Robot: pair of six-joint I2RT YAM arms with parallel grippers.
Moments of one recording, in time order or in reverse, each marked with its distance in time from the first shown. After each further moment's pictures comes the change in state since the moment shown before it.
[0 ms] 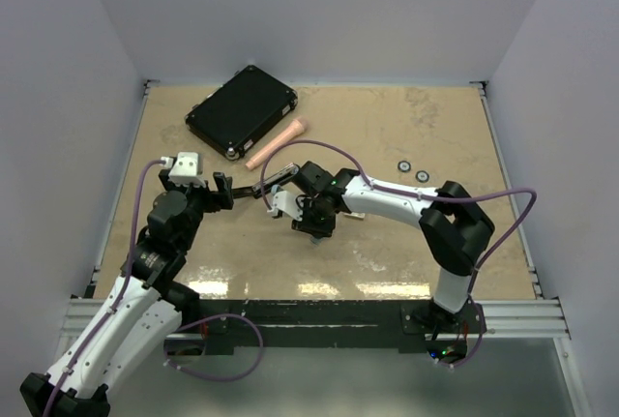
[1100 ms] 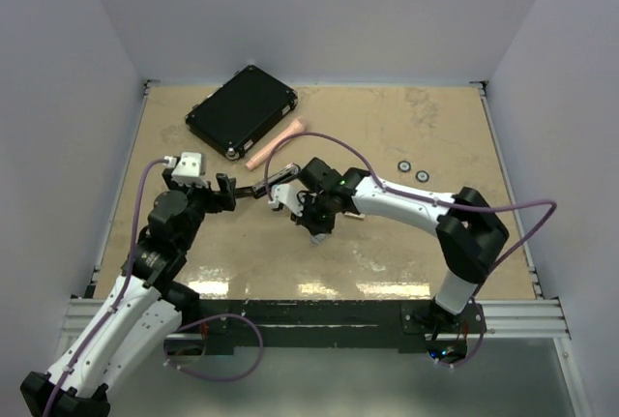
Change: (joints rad) left arm 0.000 0.007 -0.001 0.002 0.025 0.007; right arm -0.001 -0.046 -0.014 0.017 -0.042 0.072
